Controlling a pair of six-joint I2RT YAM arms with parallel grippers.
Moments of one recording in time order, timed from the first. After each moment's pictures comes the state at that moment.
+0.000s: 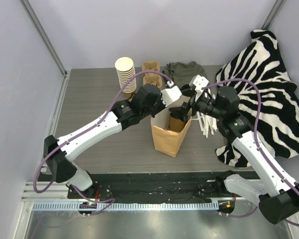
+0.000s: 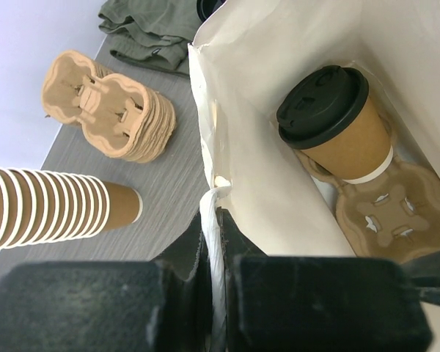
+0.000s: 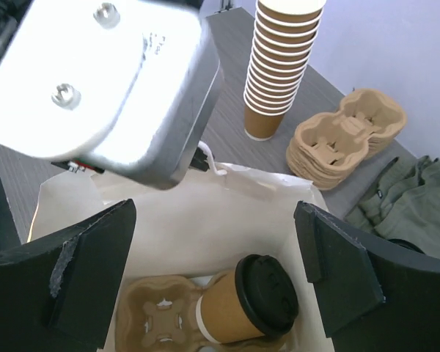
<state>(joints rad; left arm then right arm) -0.91 1.54 1.50 -0.49 -0.21 0.37 0.40 1.01 1.00 -0.12 -0.58 -0.16</state>
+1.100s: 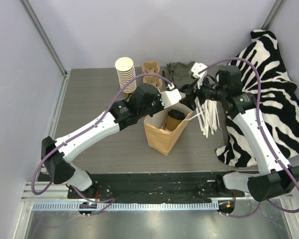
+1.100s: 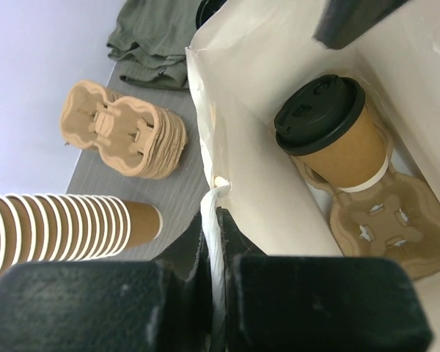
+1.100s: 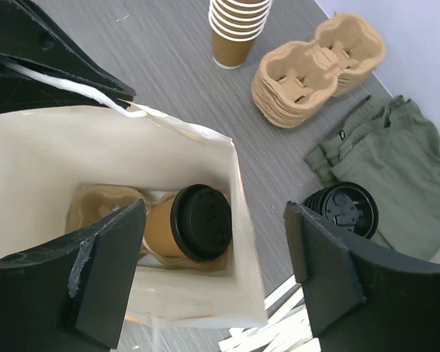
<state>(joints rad) -0.91 1.52 1.48 -0.45 -0.15 0.50 0.24 1.24 1.36 -0.59 -0.63 -0.46</state>
